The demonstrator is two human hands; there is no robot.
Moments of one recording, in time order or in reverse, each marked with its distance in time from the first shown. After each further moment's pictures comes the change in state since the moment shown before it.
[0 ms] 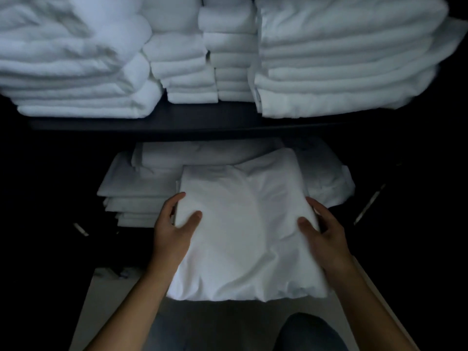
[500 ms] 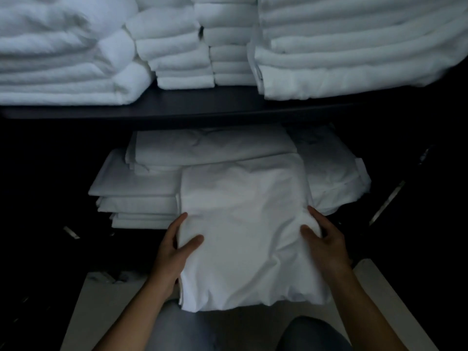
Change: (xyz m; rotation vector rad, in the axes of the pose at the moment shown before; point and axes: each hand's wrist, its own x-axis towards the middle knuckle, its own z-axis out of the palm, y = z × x) left_hand 0.003 -0.081 -0.007 -0.015 -0.111 -0.206; right_hand 0.025 0.066 0.014 0.034 0.031 0.034
